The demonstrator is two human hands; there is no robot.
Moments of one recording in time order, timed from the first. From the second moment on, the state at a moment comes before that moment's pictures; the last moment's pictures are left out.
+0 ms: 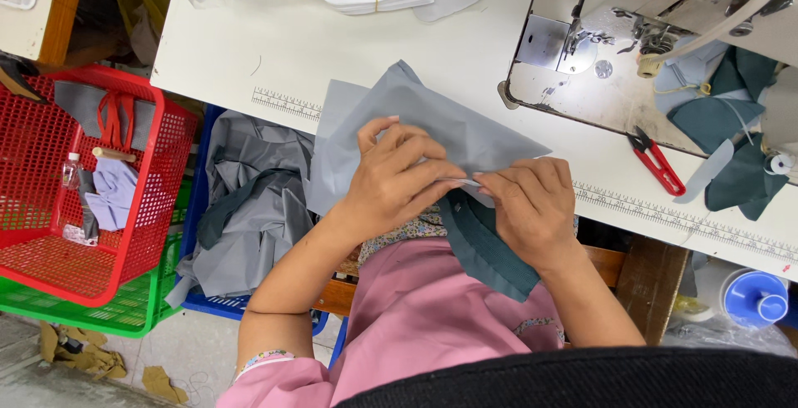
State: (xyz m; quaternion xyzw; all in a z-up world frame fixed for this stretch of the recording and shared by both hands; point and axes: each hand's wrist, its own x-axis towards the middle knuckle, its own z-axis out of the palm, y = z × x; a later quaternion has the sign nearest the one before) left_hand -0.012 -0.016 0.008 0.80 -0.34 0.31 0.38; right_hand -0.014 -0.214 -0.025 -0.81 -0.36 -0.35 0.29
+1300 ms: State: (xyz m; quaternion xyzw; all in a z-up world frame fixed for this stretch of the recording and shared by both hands) left_hand 0.209 -0.119 -0.094 0.81 -0.57 0.01 0.15; right_hand 0.066 -0.283 -0.100 -0.99 -0.05 -0.10 0.11
